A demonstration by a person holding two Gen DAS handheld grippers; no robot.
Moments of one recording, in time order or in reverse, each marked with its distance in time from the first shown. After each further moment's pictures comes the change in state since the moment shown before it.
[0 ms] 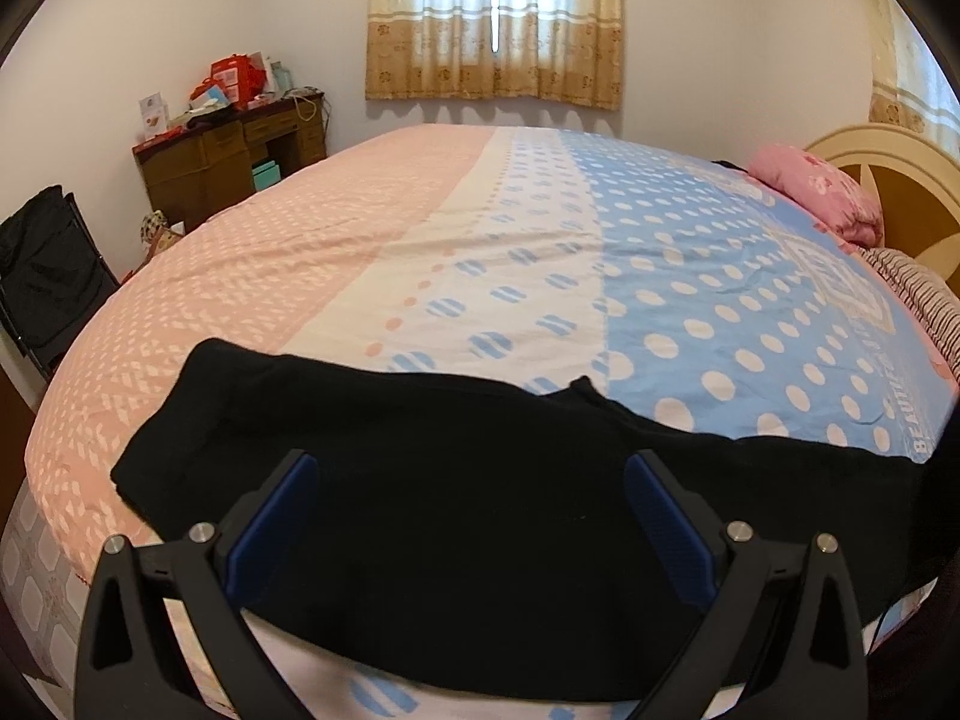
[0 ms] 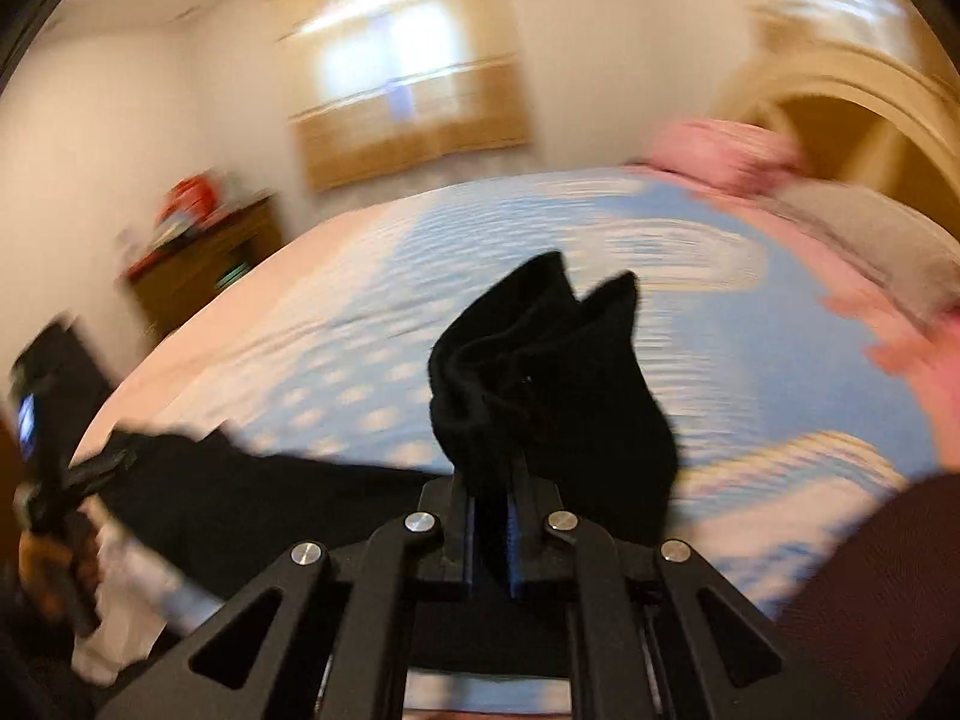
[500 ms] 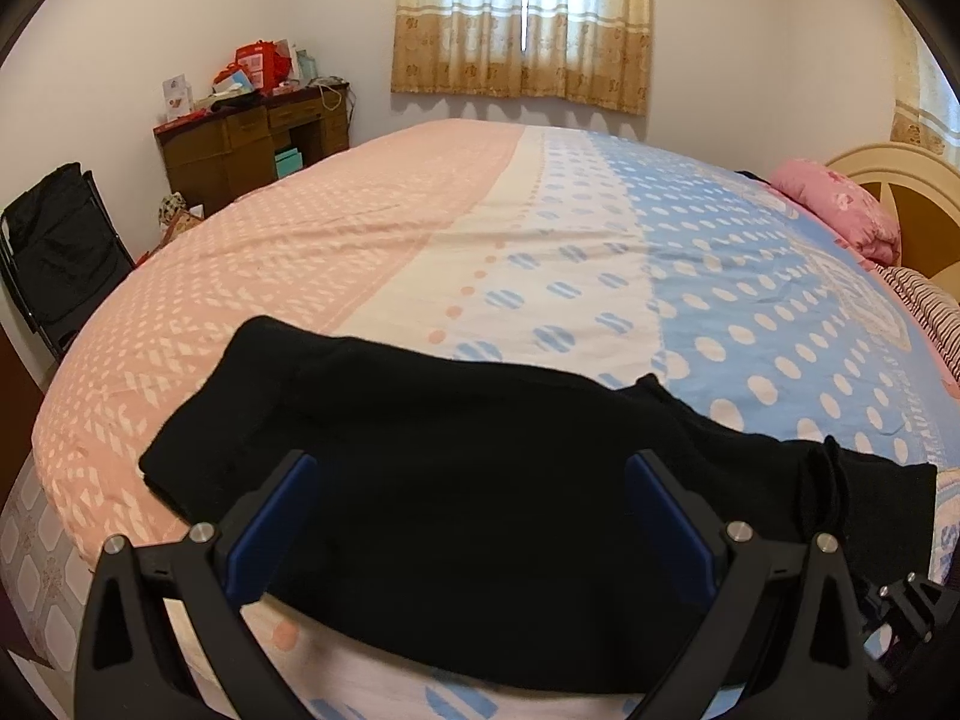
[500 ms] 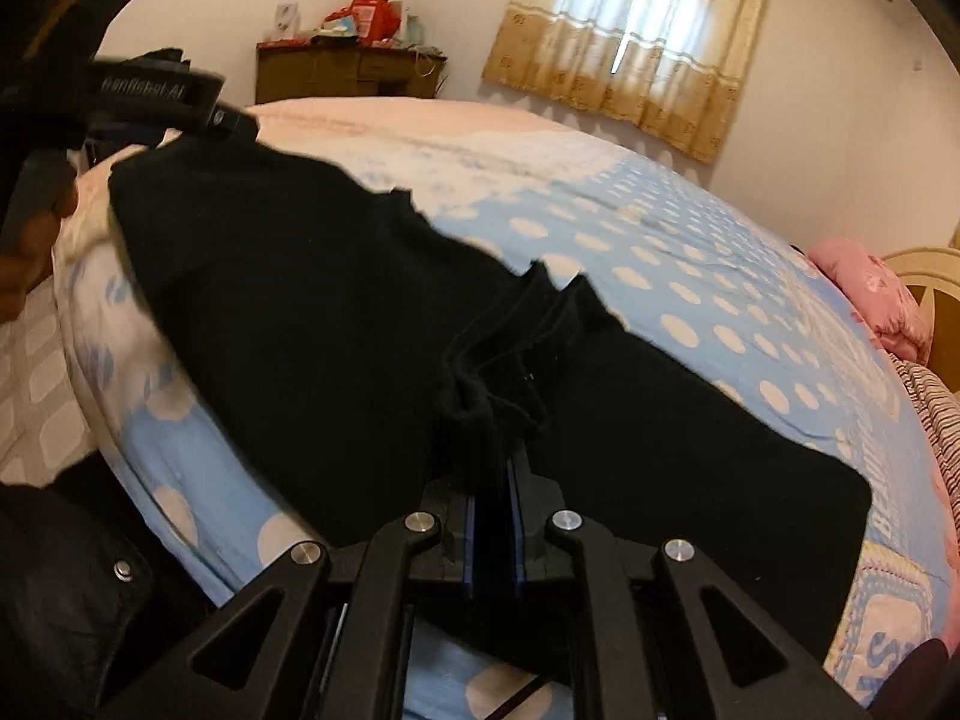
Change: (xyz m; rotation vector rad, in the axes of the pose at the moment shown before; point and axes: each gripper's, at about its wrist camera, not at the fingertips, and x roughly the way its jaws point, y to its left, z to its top) left arm 0.008 0.034 -0.005 -0.044 0.013 0.017; right arm 0.107 0.169 -0.102 -0.529 0.134 0.018
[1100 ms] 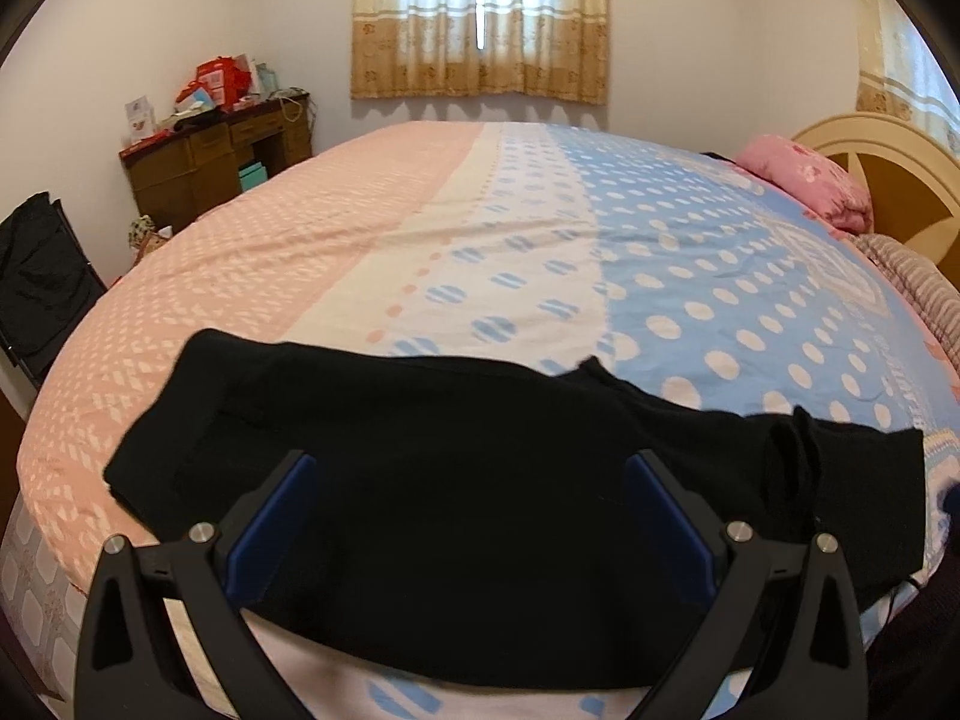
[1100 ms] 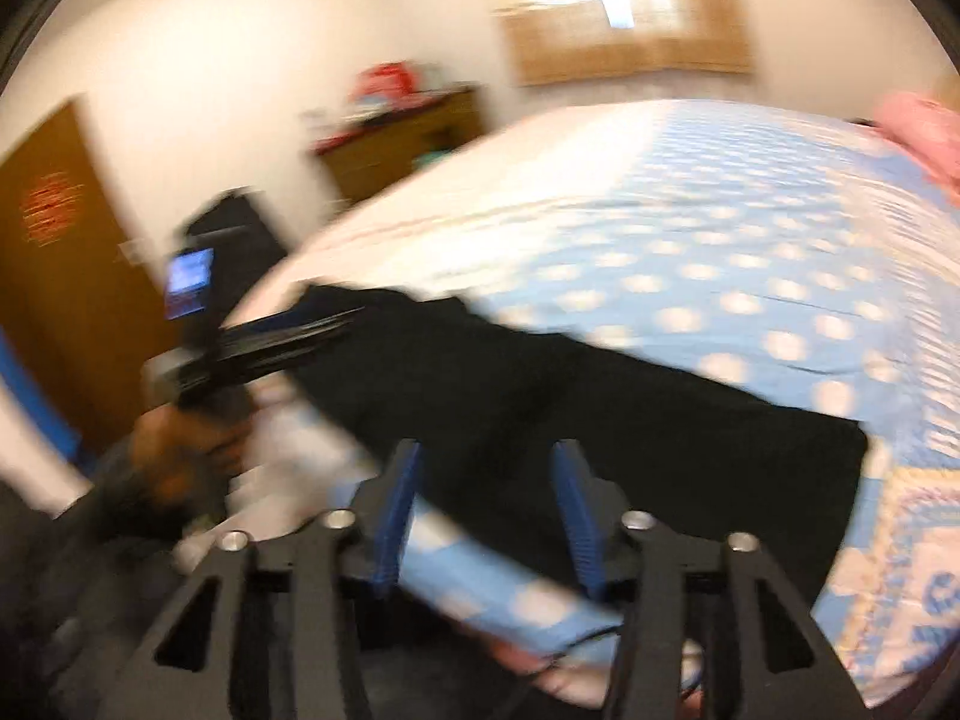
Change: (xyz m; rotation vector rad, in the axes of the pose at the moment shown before) left arm -0.003 -0.029 -0.006 0.092 -0.002 -0.055; right arm -0.076 -0.108 0.013 0.362 -0.018 0.398
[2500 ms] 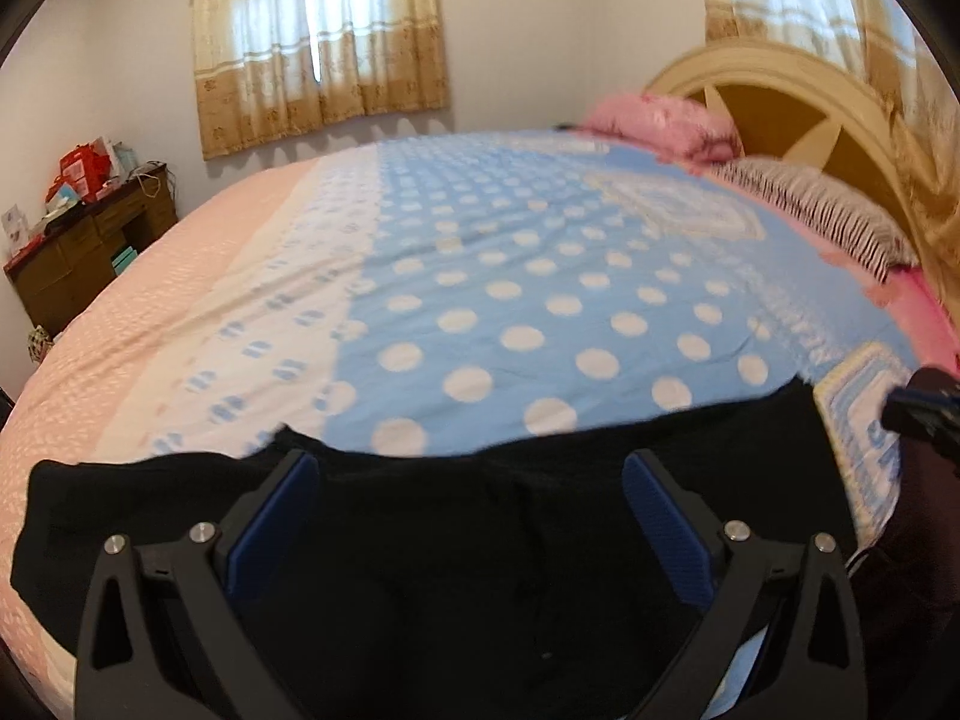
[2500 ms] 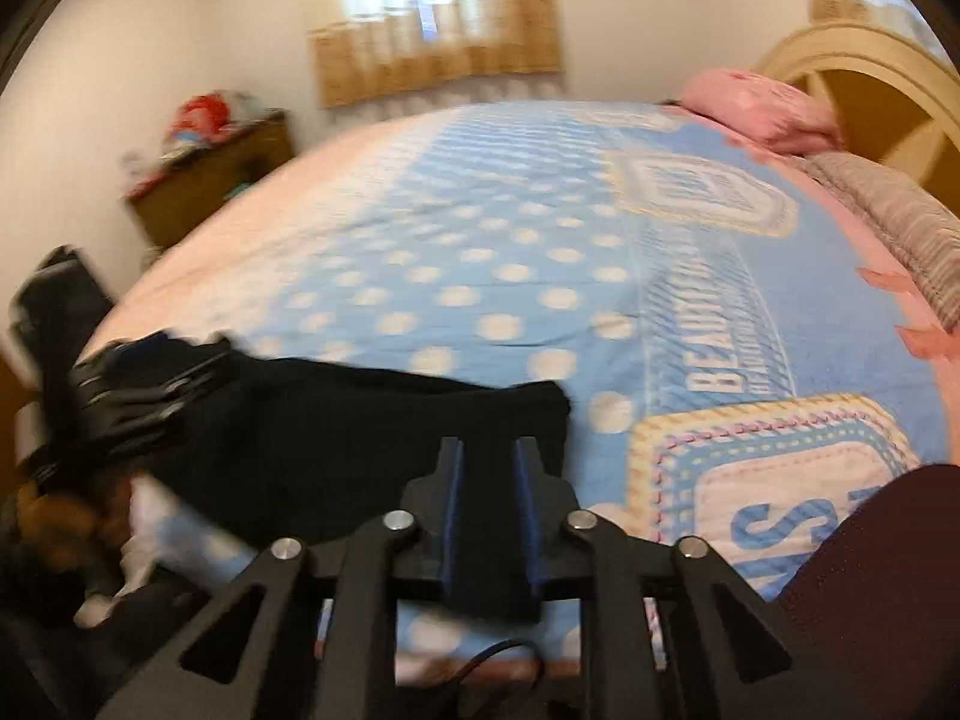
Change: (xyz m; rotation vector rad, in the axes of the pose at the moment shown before) left arm 0.006 -0.150 0.008 0.265 -0.018 -0.193; right arm -0.043 -0.087 -0.008 0.172 -0.029 -0.412
